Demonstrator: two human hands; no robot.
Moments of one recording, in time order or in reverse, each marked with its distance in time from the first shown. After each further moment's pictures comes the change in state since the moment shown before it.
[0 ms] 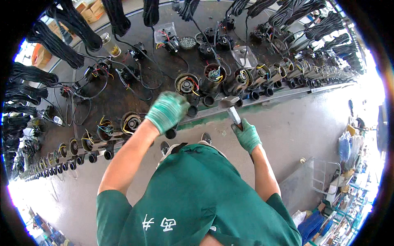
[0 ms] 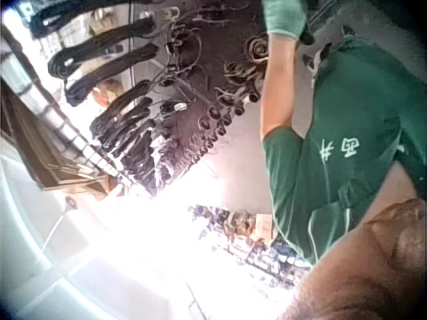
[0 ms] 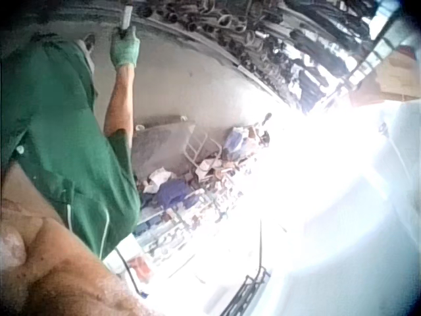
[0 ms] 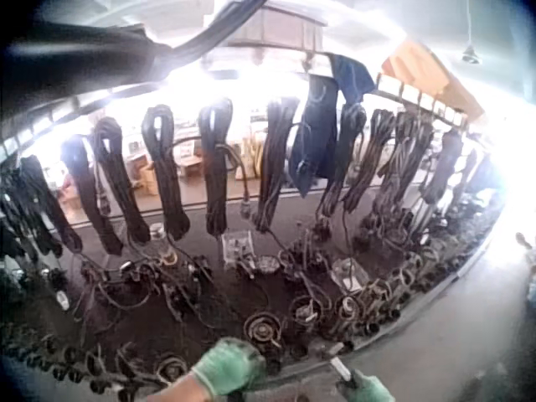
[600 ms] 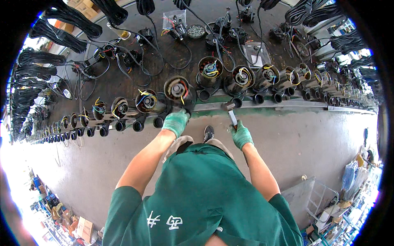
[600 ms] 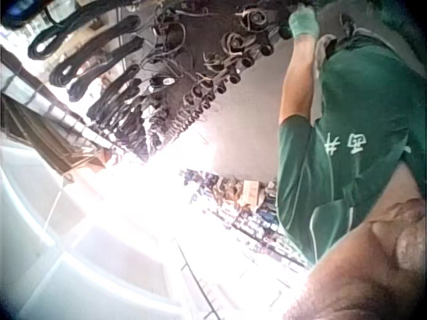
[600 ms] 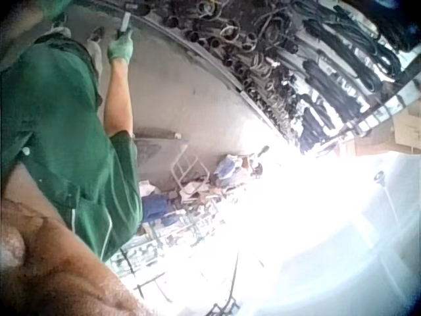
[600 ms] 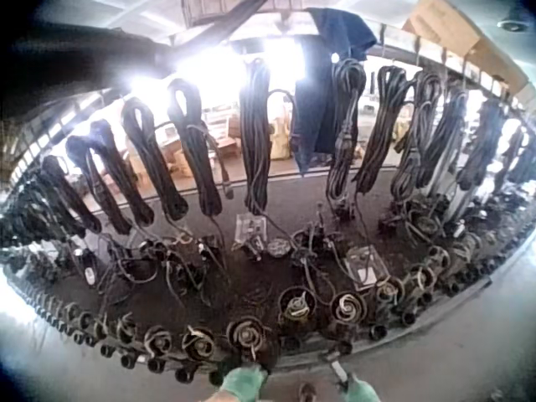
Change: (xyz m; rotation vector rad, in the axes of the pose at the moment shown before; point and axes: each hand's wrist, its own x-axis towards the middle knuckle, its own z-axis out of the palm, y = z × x) left_hand 0.008 0.091 0.161 -0.146 -0.285 -0.604; right_hand 0.073 0.140 0.032 -0.122 -0.229 0.018
